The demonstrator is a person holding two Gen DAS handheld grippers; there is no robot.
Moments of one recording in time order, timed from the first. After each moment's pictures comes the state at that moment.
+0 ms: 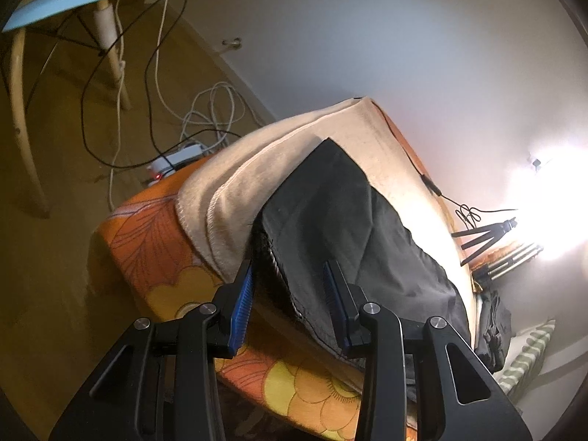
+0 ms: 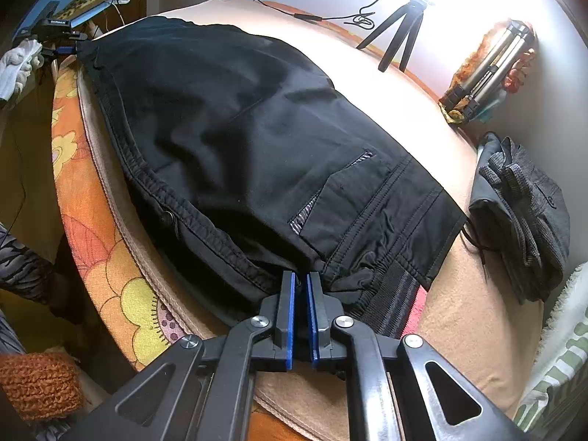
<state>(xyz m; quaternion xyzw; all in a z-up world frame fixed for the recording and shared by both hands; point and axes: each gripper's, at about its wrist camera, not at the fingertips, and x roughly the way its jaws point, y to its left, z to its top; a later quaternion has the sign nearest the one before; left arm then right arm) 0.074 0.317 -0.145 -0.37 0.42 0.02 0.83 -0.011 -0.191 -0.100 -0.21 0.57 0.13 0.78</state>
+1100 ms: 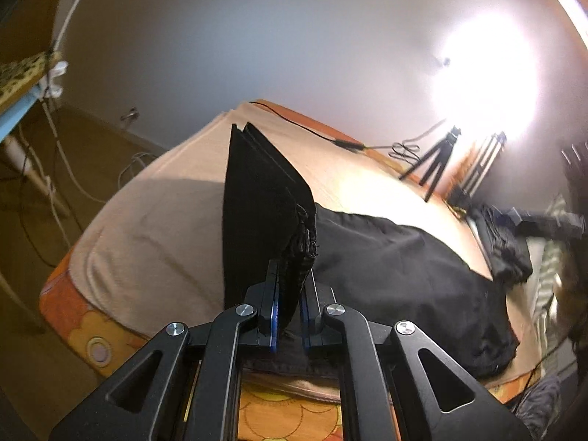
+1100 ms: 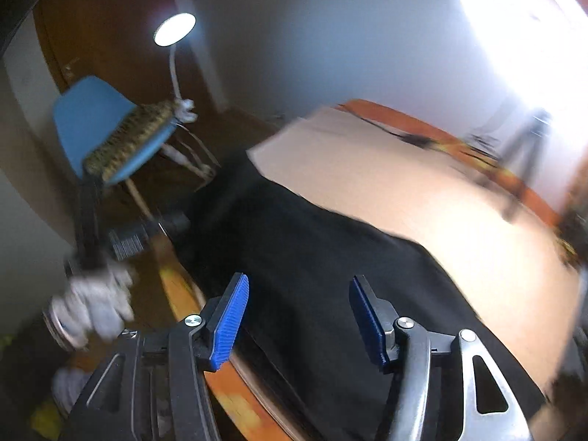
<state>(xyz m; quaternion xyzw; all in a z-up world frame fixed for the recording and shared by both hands) 0.086 0.211 -0.102 -0.17 0.36 -0.10 0.91 0.165 -0.007 0.000 -0.01 0.52 0.30 0.80</state>
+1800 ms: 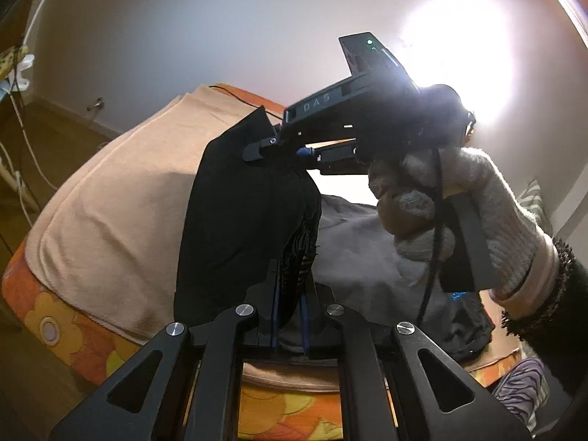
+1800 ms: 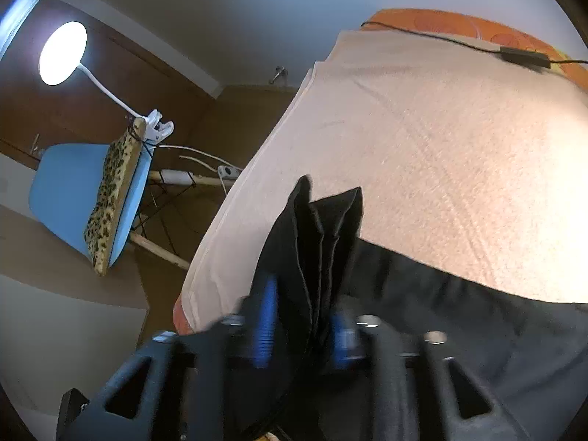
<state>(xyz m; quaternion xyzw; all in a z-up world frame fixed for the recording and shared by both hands) 0.083 0.189 -0.097 -0.19 0.37 -0.16 0.89 0.299 0.126 -0.131 0.14 0.64 0.28 0.70</state>
